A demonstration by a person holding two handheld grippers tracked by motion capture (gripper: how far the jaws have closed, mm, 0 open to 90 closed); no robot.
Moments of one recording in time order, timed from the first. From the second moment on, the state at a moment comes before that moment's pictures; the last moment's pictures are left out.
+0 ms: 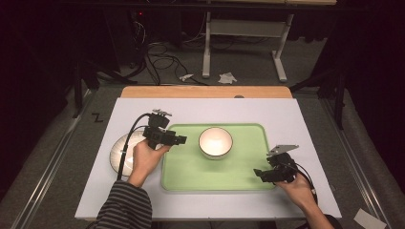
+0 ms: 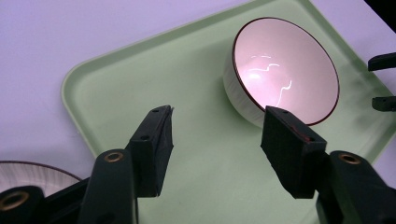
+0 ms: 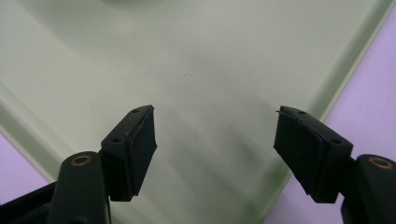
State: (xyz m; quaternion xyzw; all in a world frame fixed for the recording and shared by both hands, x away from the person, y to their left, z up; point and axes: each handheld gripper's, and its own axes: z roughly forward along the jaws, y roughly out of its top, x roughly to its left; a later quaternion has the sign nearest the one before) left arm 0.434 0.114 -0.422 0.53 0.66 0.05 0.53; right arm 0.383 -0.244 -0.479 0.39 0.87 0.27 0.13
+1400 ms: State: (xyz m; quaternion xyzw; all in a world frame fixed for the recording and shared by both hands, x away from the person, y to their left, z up) left arm 0.377 0.128 -0.472 0.62 0.63 0.07 0.46; right arm 0.381 -0.241 -0.479 0.39 0.87 0.26 0.13
